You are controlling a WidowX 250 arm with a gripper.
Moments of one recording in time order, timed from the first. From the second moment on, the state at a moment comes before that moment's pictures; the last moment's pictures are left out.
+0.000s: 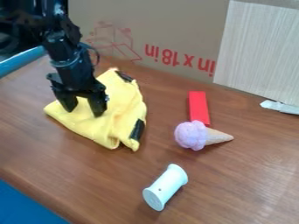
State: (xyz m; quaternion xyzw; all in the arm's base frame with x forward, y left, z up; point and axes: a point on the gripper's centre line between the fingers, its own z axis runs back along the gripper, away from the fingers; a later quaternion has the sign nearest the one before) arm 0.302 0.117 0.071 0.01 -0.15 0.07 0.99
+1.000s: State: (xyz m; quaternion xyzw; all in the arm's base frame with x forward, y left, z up) arm 0.216 0.087 0.071 -0.01 -0.13 -0.03 0.99
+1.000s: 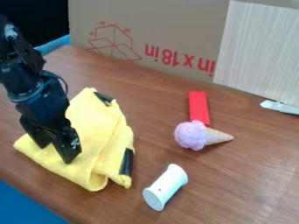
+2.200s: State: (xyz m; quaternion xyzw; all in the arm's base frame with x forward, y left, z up) arm 0.341 0.138 0.069 0.02 -0.16 0.15 0.98
